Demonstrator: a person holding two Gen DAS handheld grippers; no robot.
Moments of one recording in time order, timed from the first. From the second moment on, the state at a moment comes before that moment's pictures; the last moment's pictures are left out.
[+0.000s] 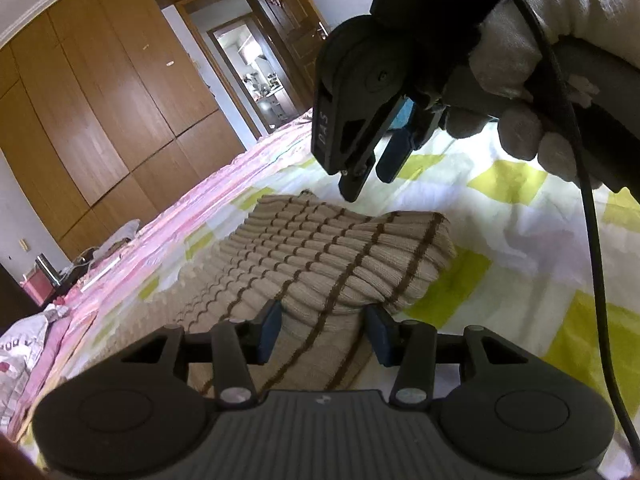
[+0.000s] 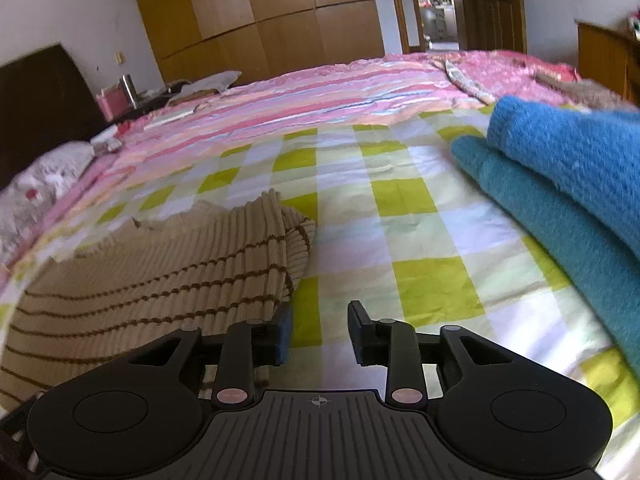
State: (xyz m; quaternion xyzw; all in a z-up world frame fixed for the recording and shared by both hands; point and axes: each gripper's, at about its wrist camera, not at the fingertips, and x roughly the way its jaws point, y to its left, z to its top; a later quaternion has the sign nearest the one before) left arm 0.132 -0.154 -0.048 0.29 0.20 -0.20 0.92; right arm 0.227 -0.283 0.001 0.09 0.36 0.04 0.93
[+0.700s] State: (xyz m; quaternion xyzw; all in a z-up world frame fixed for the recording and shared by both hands) left arm 0.097 -0.161 -0.052 0.31 0.17 -0.22 0.91; right arm 0.207 -0.326 -0.023 0.28 0.43 0.16 0.85
